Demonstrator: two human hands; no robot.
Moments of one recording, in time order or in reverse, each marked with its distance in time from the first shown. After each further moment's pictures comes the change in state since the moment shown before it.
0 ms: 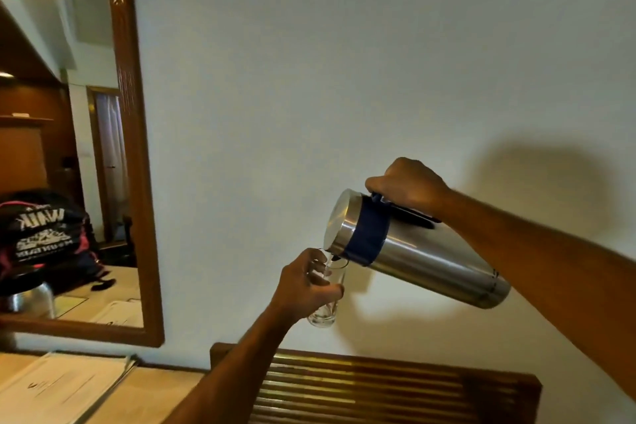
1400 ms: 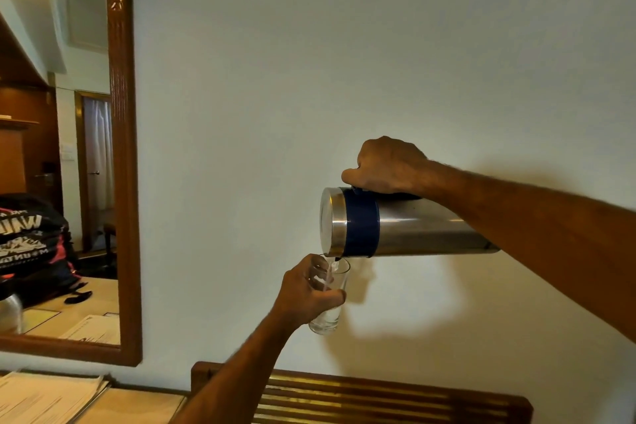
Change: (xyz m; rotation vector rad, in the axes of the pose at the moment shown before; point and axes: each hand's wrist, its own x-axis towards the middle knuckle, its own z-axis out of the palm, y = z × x) left_hand 0.024 0.002 0.010 -0.005 -0.005 0.051; right_hand 0.019 -0.051 -0.027 -0.427 0.074 -0.316
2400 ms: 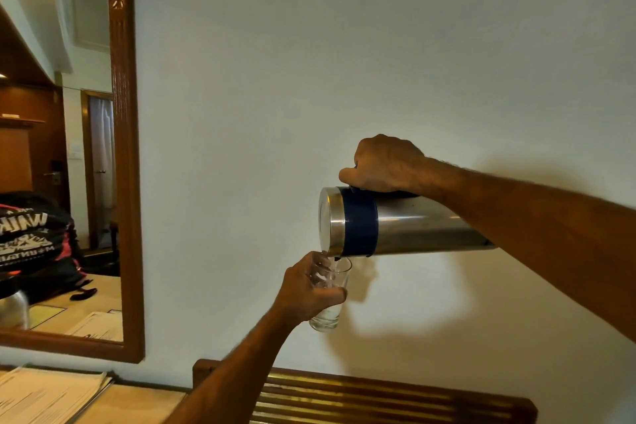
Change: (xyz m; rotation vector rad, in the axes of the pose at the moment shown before) left_hand 0.005 -0.004 0.003 -0.009 0.014 0.015; right_hand 0.005 0.001 0.006 -0.022 0.001 -0.049
